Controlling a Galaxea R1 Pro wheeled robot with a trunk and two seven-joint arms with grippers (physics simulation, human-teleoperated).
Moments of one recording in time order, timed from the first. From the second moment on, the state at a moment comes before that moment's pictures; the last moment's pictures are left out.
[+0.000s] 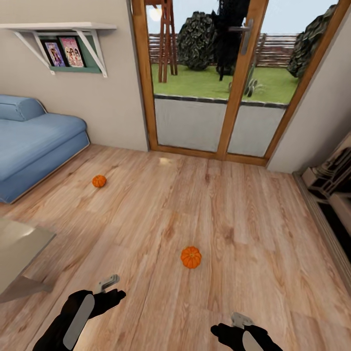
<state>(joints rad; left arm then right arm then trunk) -0.32 0.07 0.01 -1.06 0.57 0.77 0.23 -0.32 -0.10 0.39 -0.71 -0.82 0.45 -0.16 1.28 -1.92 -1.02</state>
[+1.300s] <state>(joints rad) -0.32 0.07 0.01 -1.06 0.57 0.77 0.23 -0.32 -0.10 0.39 -0.71 -0.82 0.45 -0.16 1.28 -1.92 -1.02</state>
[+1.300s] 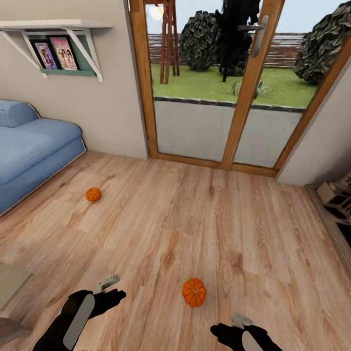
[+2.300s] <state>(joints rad) -0.32 0.06 0.01 -1.06 0.57 0.77 0.23 -0.32 -0.10 0.39 -0.71 -0.82 0.45 -0.15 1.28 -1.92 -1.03</state>
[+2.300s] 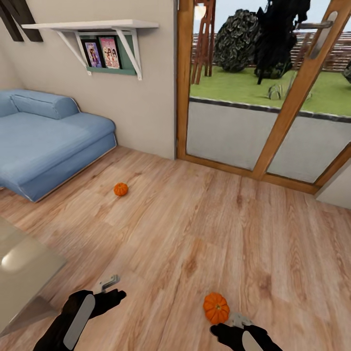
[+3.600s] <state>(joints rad) -0.32 0.06 0.01 -1.17 0.57 0.75 0.23 -0.32 -0.27 0.18 -0.59 -0.84 0.31 0.12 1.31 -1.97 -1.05</state>
